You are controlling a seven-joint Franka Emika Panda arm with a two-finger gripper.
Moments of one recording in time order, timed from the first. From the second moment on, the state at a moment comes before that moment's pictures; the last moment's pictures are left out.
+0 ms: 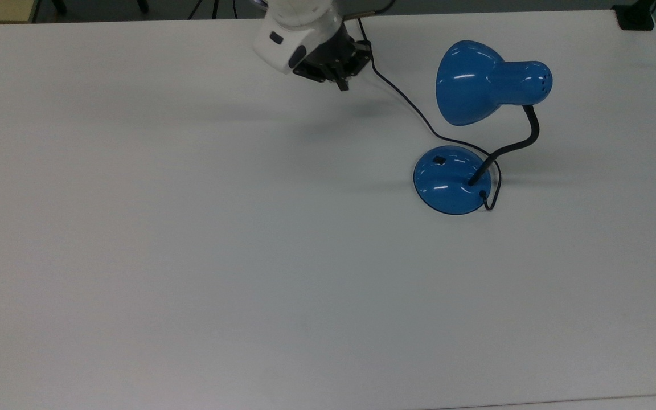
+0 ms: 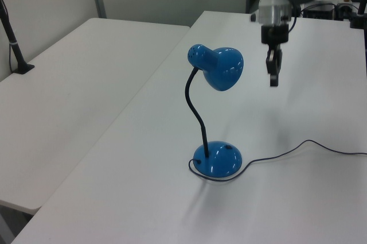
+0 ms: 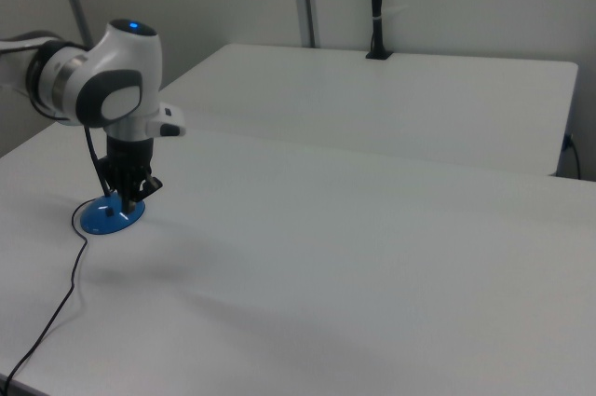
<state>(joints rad) 0.09 0.01 0.06 -2.04 0.31 1.95 -0.03</state>
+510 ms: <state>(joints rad) 0.11 0.06 0.14 -2.13 0.51 2.24 0.10</state>
